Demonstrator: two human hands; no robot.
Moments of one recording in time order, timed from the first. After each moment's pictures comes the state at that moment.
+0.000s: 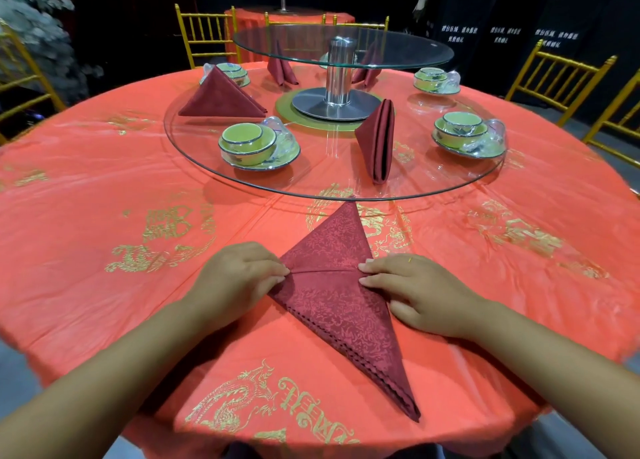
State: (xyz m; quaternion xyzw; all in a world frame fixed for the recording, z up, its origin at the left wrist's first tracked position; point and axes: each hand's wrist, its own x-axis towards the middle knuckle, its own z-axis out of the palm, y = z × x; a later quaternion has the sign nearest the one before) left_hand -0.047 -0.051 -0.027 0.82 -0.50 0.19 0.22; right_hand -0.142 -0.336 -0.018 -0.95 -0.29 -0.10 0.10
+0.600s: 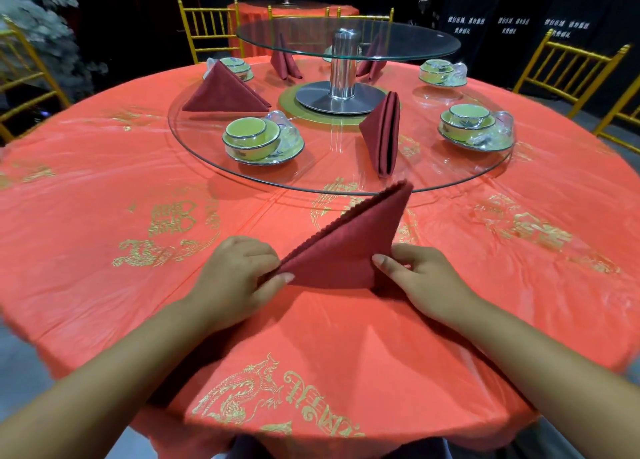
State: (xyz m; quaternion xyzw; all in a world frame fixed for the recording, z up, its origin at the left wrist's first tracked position) left_hand -0.055 -0.044 -0.023 0.86 -0.45 0.16 0.17; right_hand -0.138 -0.314 -0.022 -0.89 -0.03 -0.10 0.43
